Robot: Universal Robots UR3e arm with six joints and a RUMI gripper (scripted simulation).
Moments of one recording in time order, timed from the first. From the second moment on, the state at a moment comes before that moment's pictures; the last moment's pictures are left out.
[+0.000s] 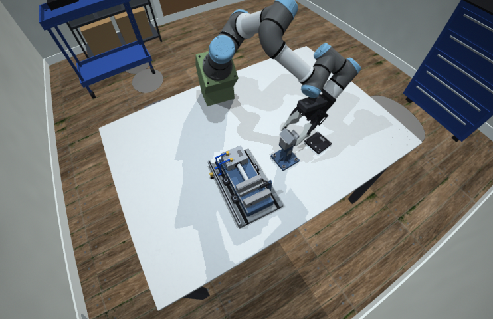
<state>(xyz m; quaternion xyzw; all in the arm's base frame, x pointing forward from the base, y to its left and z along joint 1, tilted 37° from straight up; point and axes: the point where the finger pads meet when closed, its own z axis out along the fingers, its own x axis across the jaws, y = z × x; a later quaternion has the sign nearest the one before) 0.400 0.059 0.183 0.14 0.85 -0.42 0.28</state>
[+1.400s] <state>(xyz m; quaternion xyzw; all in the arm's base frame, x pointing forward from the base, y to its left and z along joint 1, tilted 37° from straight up) 0.400 0.057 0.184 0.11 0.90 -0.31 0.29</state>
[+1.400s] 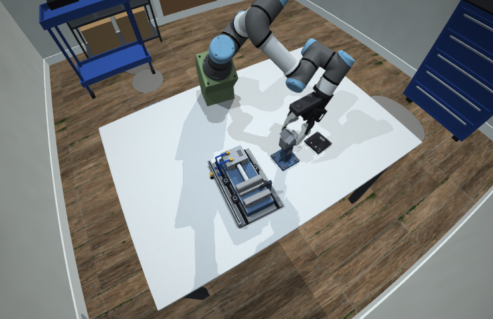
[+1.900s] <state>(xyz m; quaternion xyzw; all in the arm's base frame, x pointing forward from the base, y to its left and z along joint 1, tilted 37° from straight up) 0.399 0.057 0.185 0.08 0.92 -0.24 0.30</state>
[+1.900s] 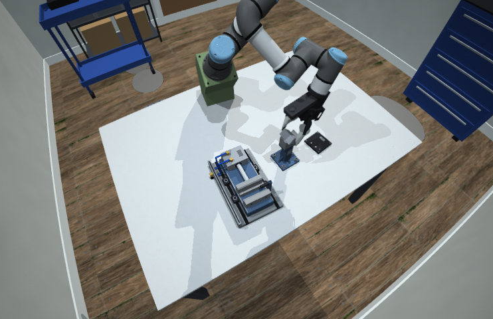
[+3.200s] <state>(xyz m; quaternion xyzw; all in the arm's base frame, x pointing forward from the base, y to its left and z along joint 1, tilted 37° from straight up) 0.398 0.053 0.186 0.02 0.95 -0.05 0.31</state>
